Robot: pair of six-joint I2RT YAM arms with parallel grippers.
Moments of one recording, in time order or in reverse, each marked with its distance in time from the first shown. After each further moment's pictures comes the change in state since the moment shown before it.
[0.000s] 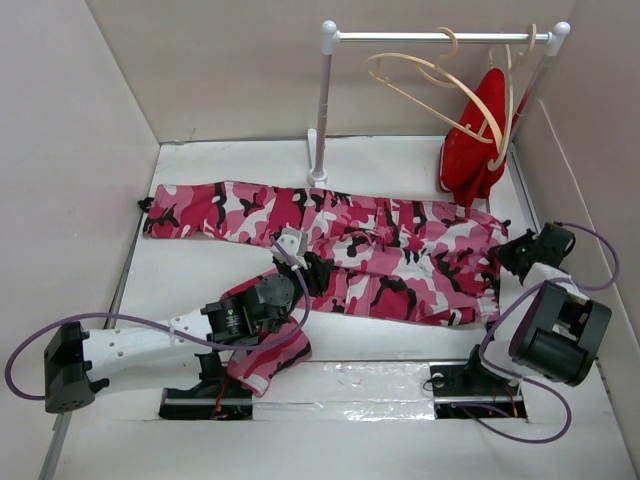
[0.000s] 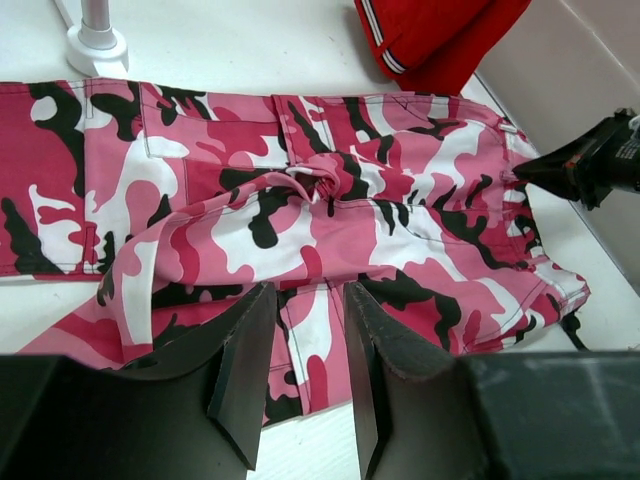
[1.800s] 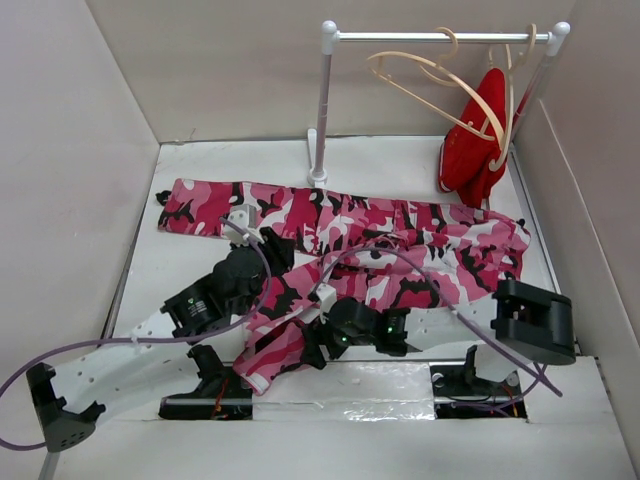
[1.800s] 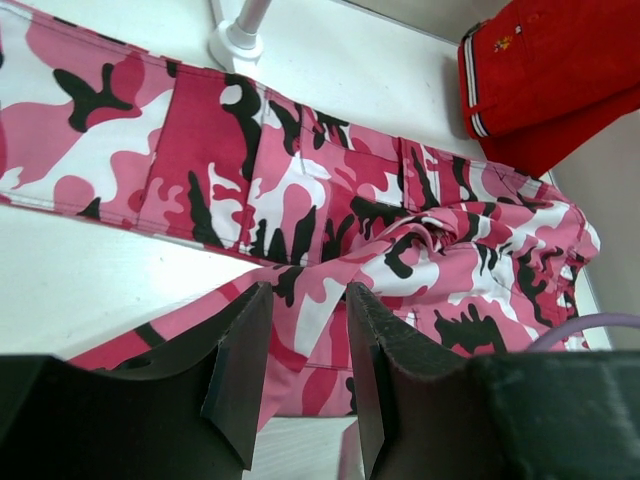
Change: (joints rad) left arm 0.257 -0.145 0.130 -0.387 0.067 -0.207; right arm 1.839 0.120 0.061 0.170 0.290 0.030
